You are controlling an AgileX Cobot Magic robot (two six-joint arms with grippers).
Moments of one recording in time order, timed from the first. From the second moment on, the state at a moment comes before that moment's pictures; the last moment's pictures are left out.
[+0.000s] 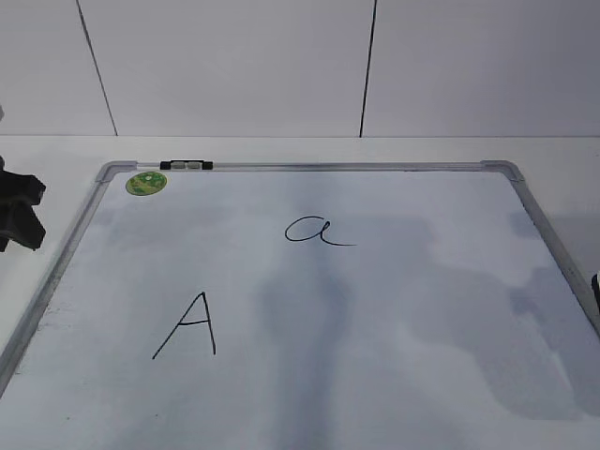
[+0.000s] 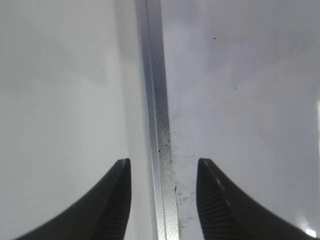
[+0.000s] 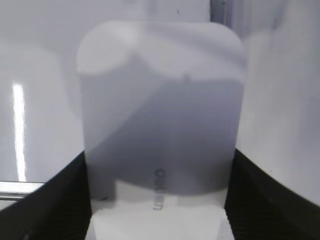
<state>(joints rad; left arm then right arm) -0.03 1.66 -1.06 -0.28 0.75 0.18 0.15 1.09 -0.73 0.02 1.00 0.13</state>
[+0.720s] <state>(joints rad) -0.03 1.84 -1.11 -0.28 0.80 0.21 0.15 1.09 -0.73 0.01 1.00 0.13</state>
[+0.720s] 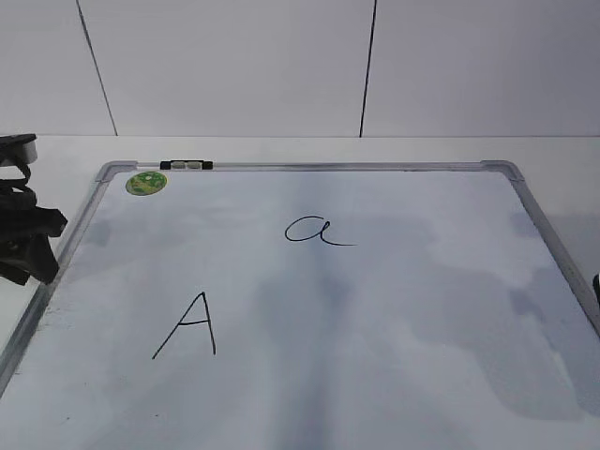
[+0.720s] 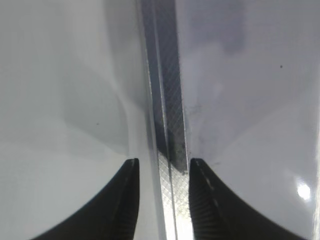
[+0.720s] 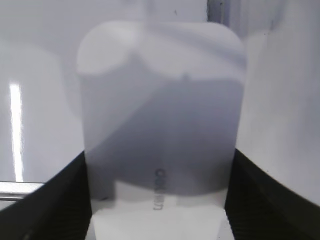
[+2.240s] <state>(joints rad) -0.02 1.89 -1.13 -0.29 0.82 0.20 0.18 1.38 -0.97 0.06 1.03 0.01</state>
